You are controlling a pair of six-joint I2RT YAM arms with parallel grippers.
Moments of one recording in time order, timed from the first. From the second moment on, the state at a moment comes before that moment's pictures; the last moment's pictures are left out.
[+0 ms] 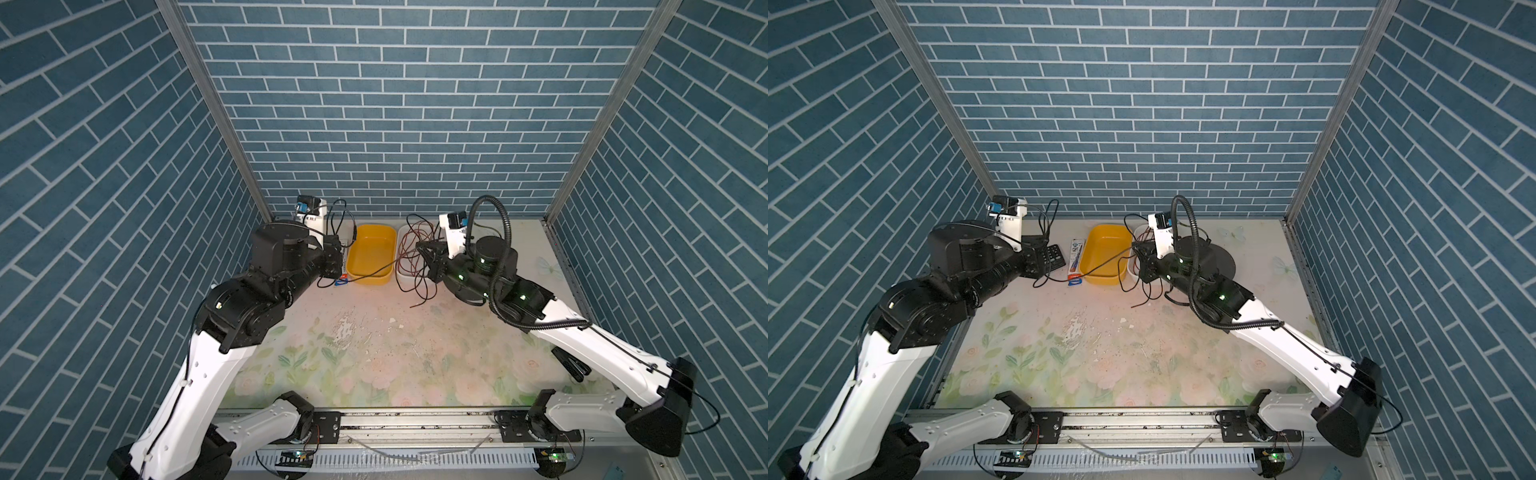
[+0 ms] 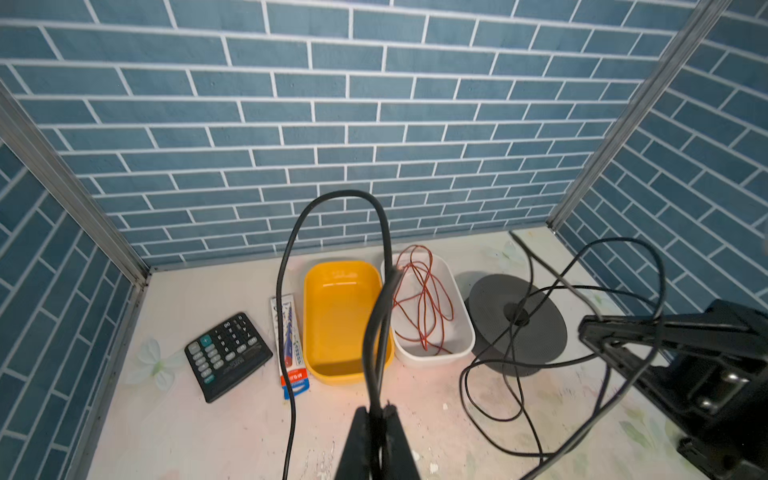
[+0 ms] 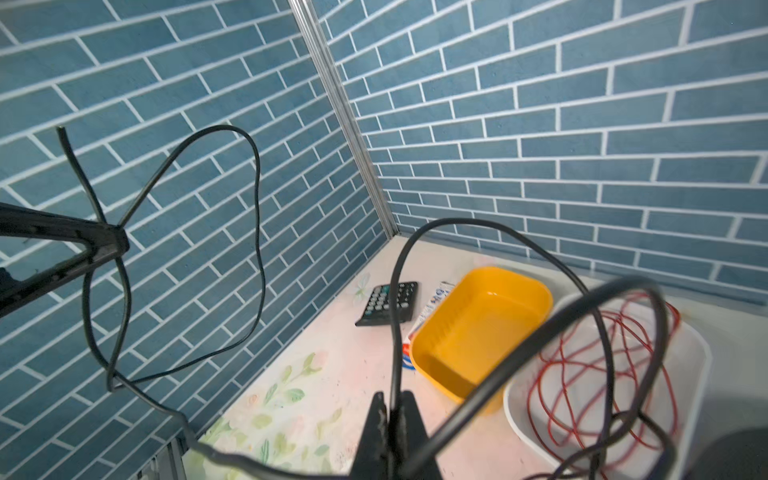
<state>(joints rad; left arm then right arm) -0.57 1.06 1.59 -0.95 -0.22 -0.25 0.88 1.22 1.17 -0.12 0.01 0.34</state>
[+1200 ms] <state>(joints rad) -0.57 0.96 1.07 -0.90 -0.18 -0.35 0.95 0.95 0.79 -0.65 0.28 0.41</state>
